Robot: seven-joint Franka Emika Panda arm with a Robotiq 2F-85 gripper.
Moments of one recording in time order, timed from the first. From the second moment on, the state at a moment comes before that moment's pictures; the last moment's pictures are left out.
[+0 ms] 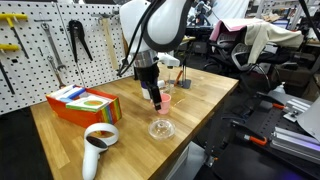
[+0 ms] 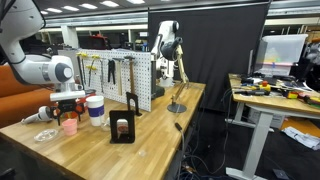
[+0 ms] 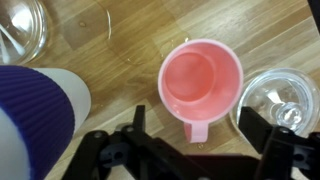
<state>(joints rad) 0.27 0.54 0.26 -2.12 -0.29 2.48 -0.43</state>
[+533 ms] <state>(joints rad) 0.27 0.54 0.27 -2.13 -0.28 2.48 -0.43</state>
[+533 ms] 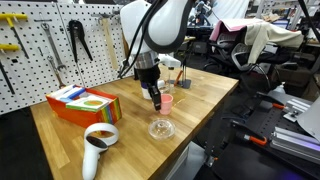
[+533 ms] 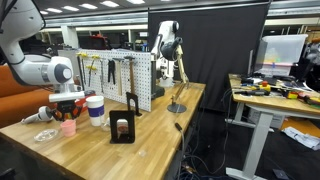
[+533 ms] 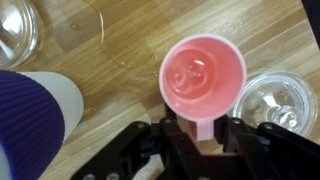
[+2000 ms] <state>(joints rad) 0.22 0.39 0.36 -2.07 -0.11 2.59 -0.52</state>
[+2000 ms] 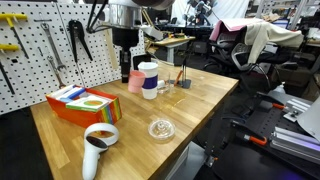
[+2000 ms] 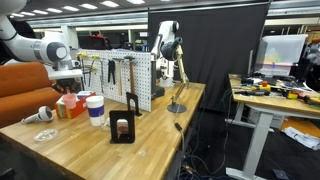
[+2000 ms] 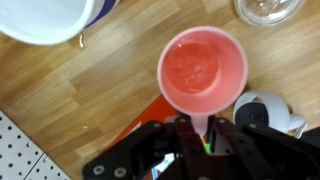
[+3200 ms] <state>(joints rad) 0.11 0.40 0.38 -1.87 0.03 2.54 -0.71</state>
